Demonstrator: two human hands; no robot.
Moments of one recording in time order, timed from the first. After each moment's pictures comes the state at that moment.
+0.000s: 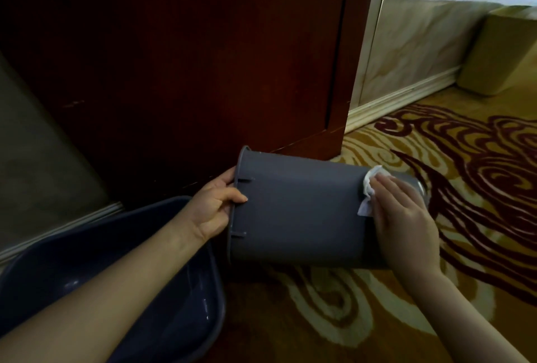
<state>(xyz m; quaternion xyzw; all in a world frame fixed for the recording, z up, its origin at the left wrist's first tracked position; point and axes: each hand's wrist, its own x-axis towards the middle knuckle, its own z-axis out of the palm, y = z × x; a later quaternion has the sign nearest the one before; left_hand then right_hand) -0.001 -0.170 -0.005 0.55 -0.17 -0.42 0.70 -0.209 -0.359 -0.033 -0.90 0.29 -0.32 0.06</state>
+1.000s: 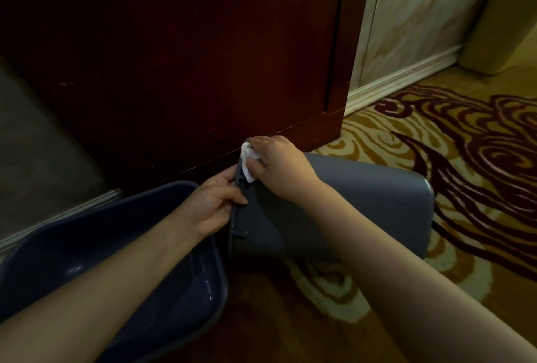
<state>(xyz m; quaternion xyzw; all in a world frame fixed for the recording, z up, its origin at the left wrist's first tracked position) -0.010 -0.157 -0.021 0.52 -0.22 -0.47 0.68 -0.085 -0.287 0.019 -0.95 0.07 -0.16 0.24</state>
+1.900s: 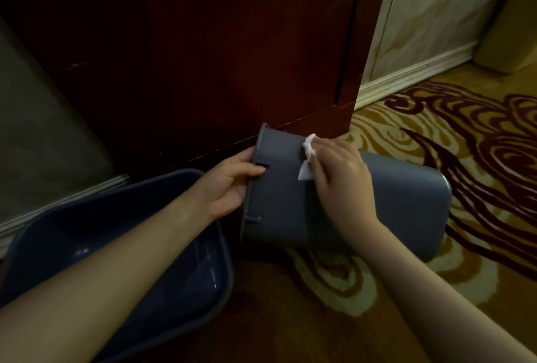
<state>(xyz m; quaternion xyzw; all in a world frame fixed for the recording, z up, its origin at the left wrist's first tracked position) 0.002 -0.166 -0.023 0.48 -0.22 -0.49 0.69 -0.143 -0.298 -0.008 -0.90 0.19 -0.34 0.18</state>
